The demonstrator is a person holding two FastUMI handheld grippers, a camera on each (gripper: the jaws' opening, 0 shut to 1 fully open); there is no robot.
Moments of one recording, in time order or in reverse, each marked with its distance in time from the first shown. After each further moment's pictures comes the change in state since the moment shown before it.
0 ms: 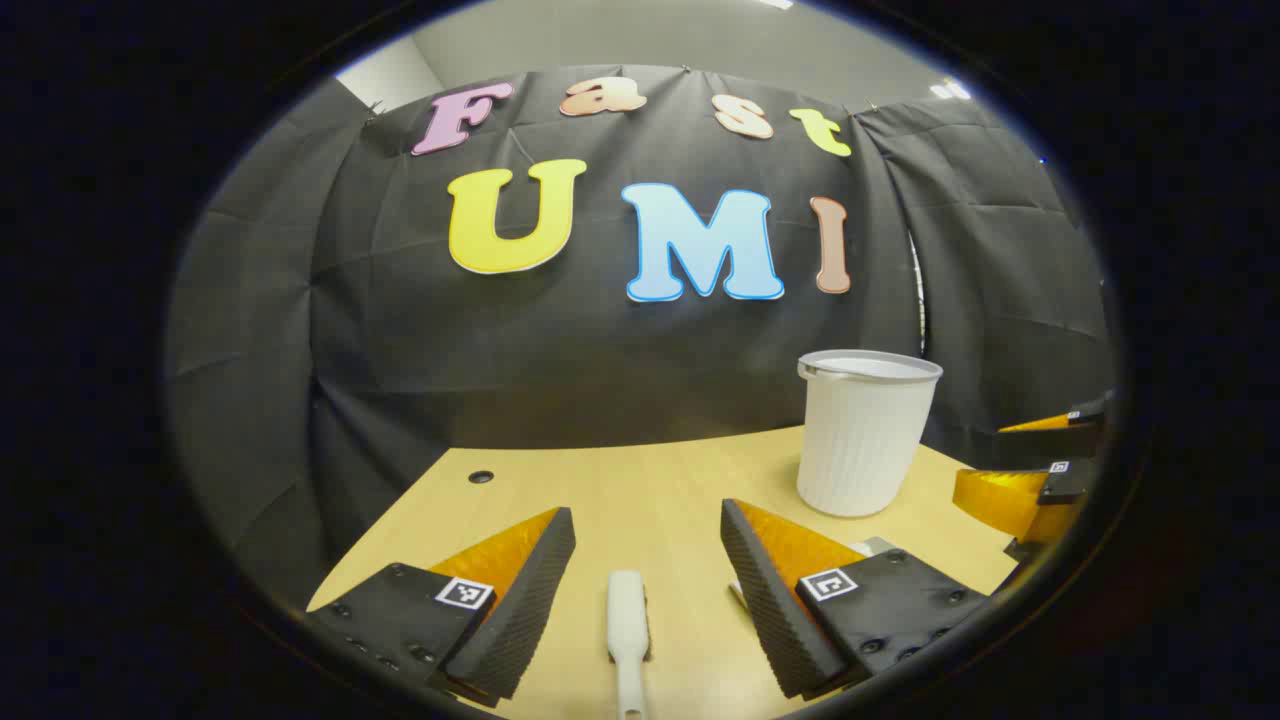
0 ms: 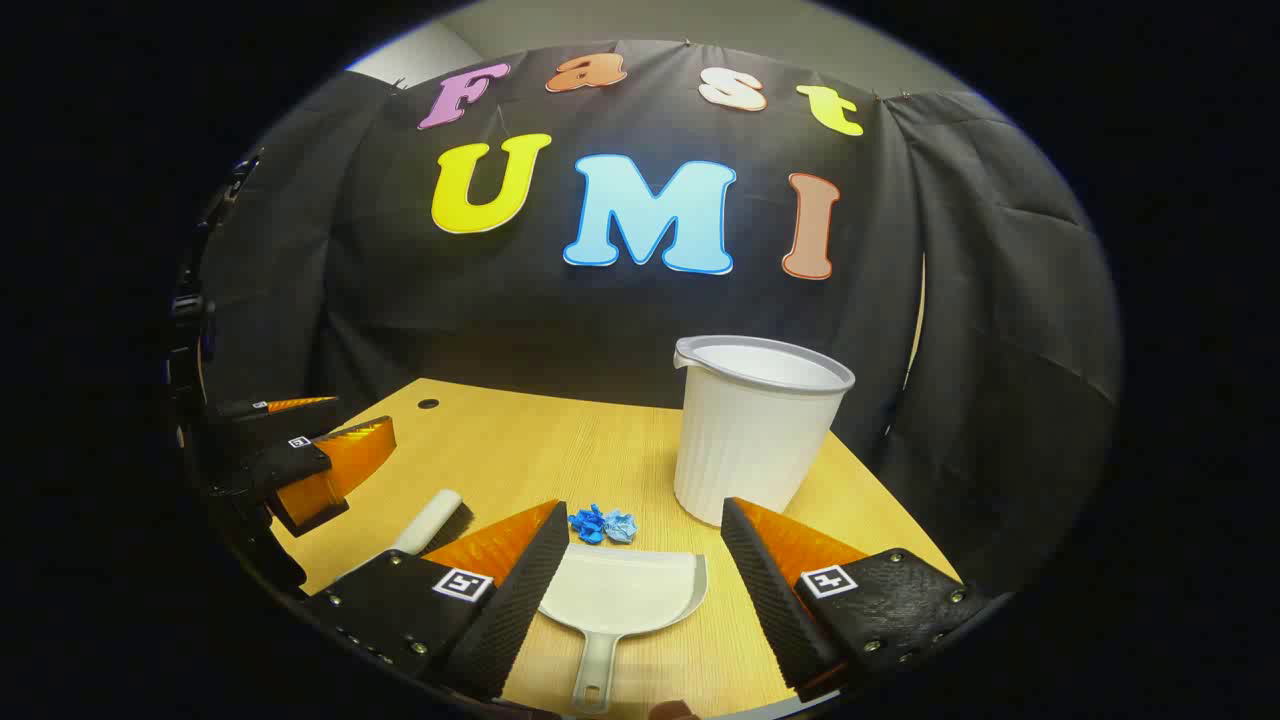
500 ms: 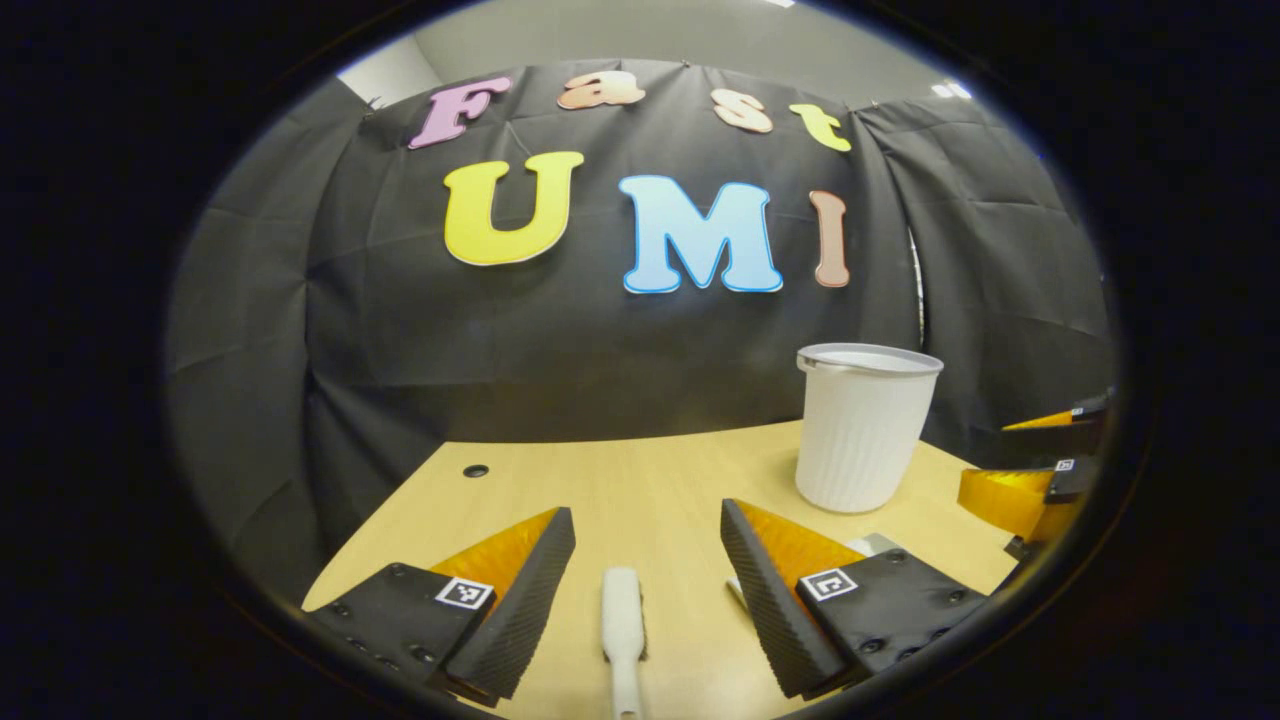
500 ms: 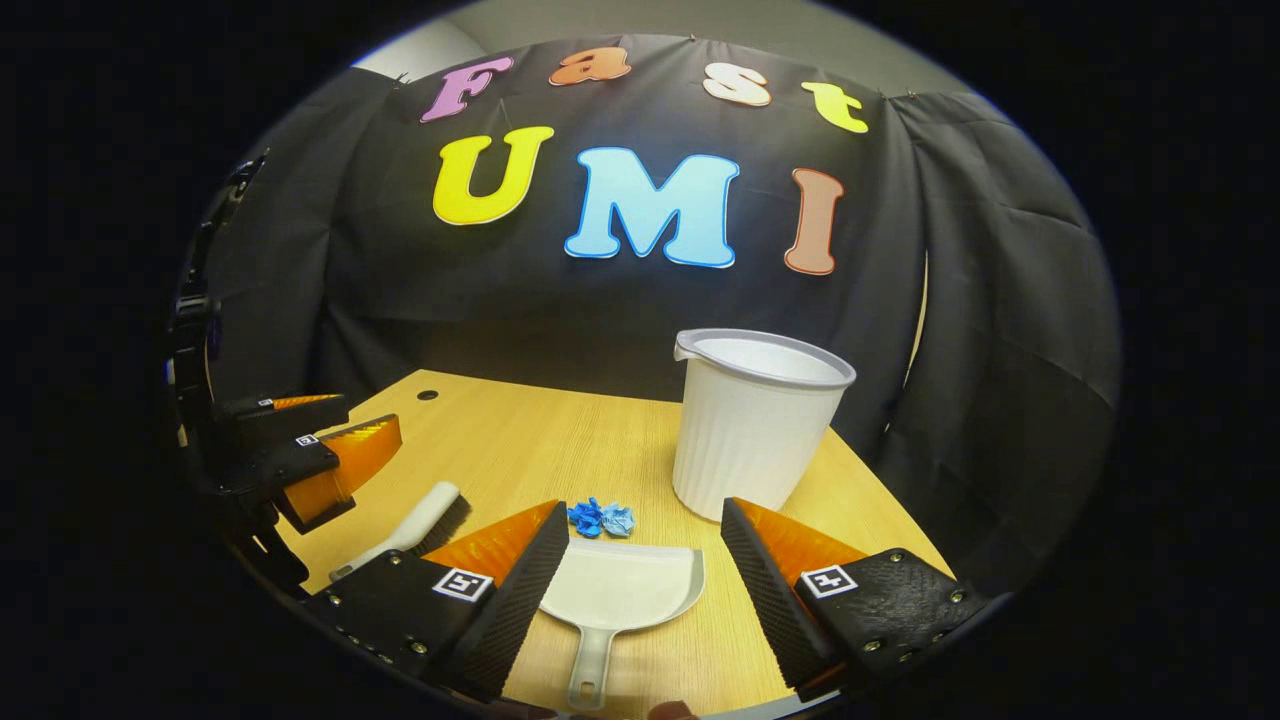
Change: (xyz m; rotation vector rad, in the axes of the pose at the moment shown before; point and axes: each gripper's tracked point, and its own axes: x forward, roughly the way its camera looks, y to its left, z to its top) left arm 0.007 -0.004 -0.008 -0.003 0.019 -0.008; right arm 0.000 -0.001 -0.006 -0.012 0.025 0.004
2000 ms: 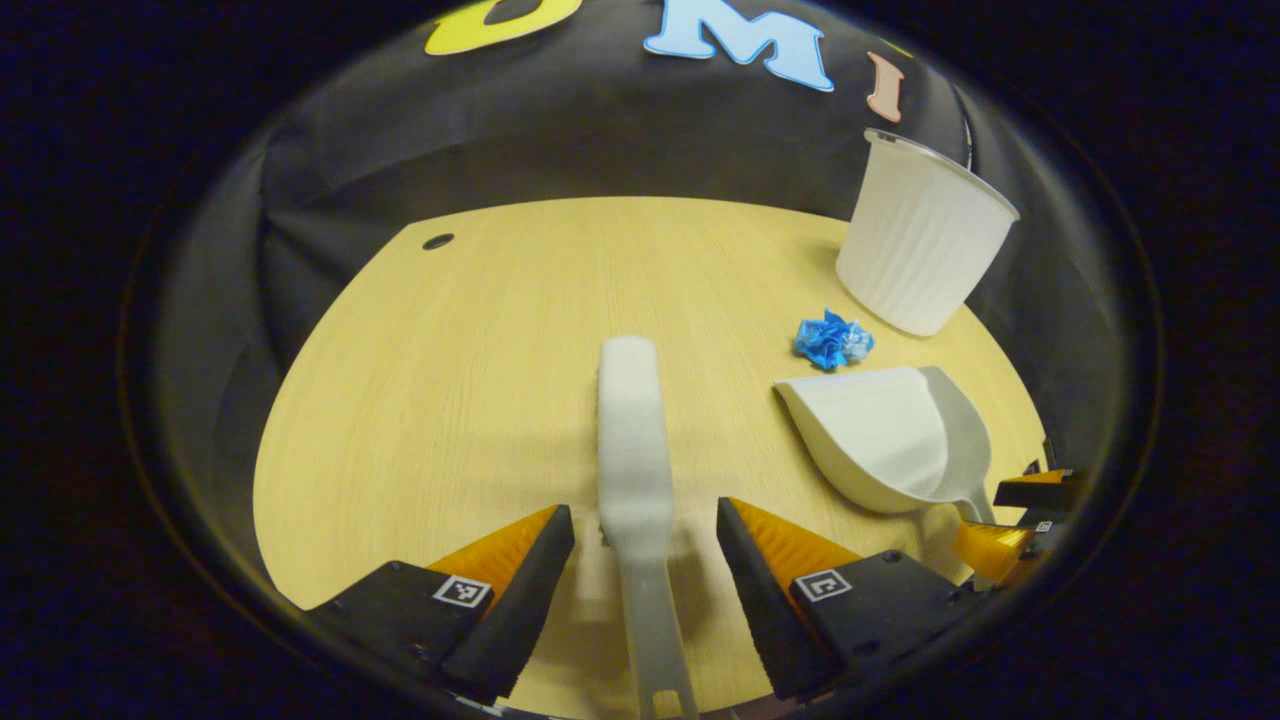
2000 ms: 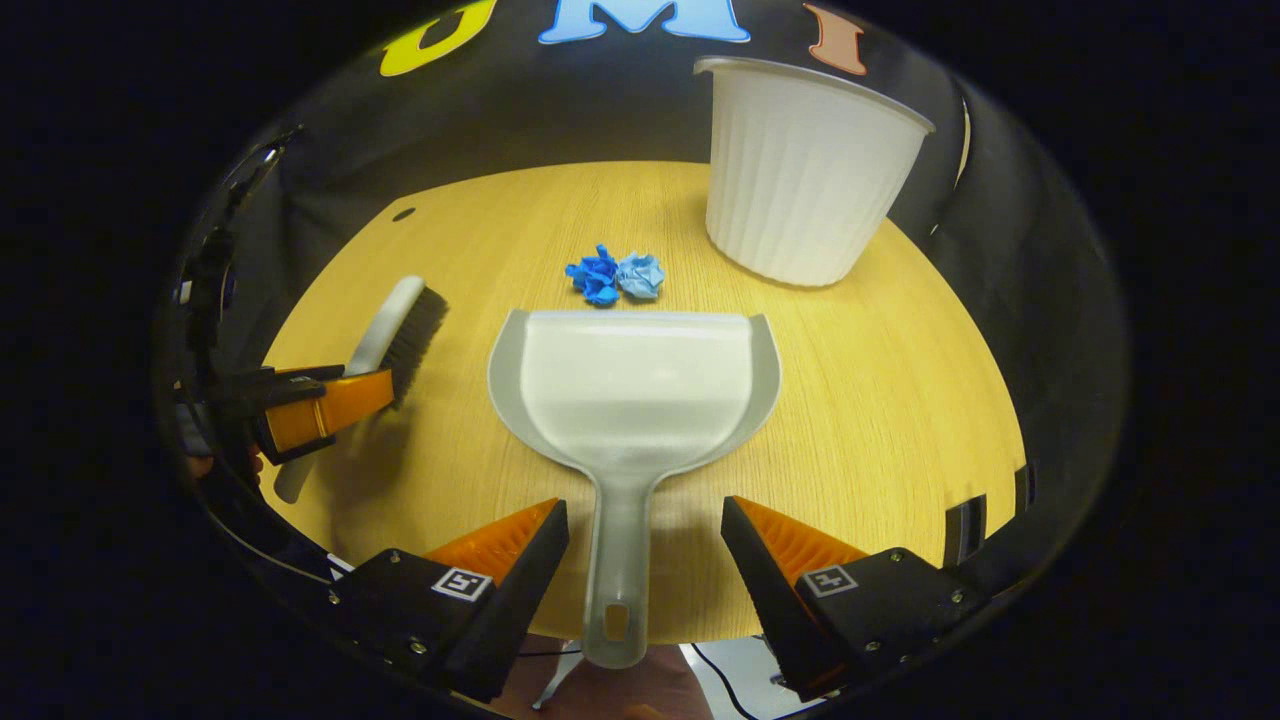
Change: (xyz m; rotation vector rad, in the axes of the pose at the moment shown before) left arm 0.028 0.024 -0.204 -0.086 0.708 -0.020; right arm 0.016 0.029 -0.183 0.092 0.724 0.063
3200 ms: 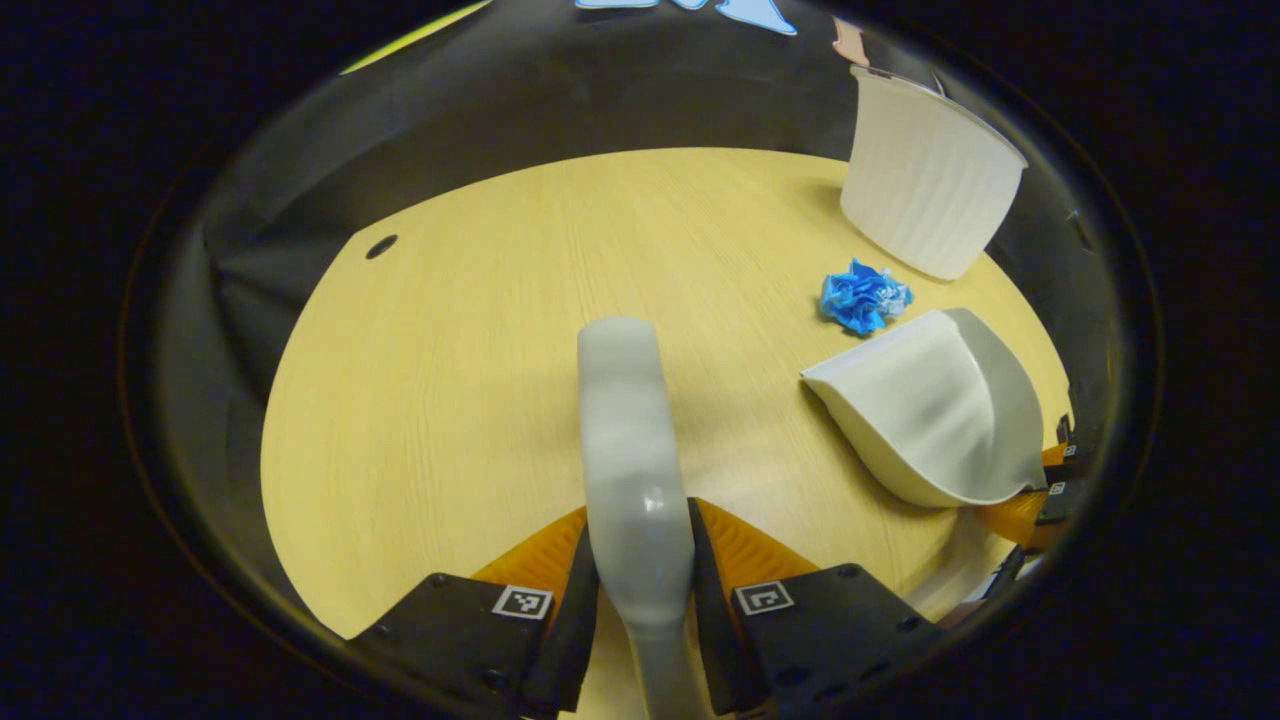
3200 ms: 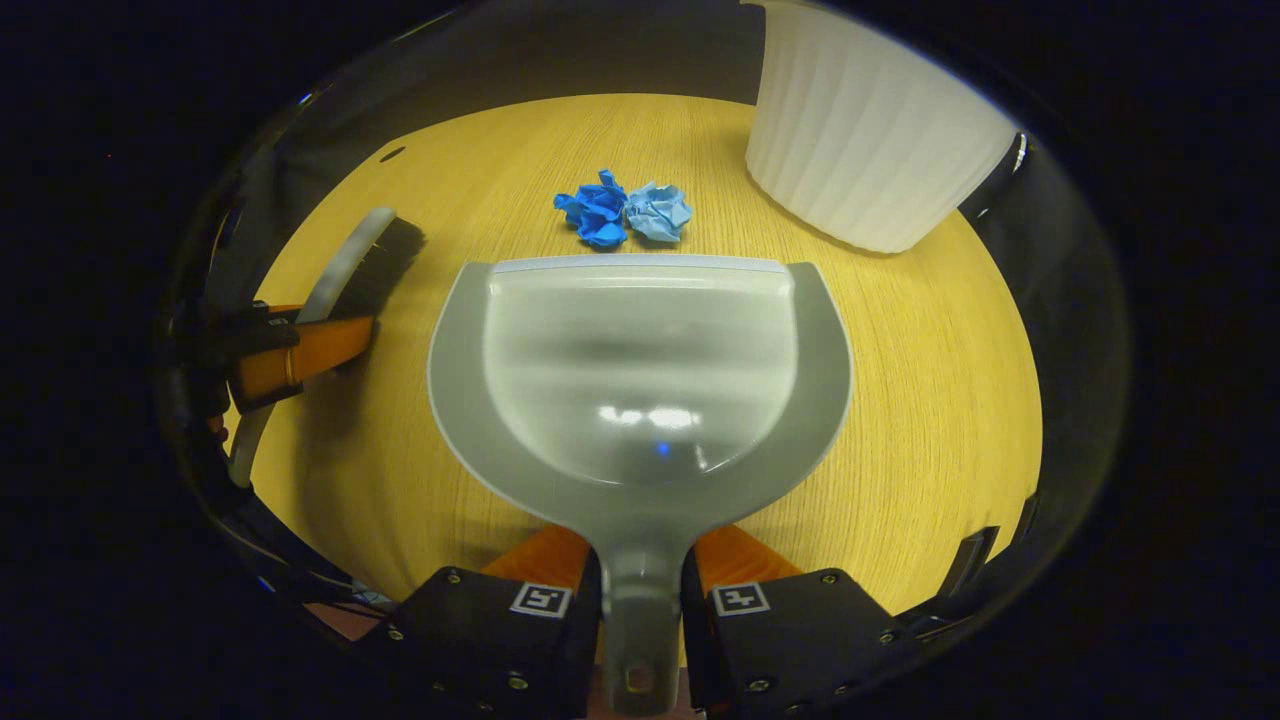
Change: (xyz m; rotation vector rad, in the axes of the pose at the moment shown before) left arm 0.054 0.004 0.014 0.166 0.138 0.001; right arm 0.052 -0.005 0.009 -0.056 0.173 0.031
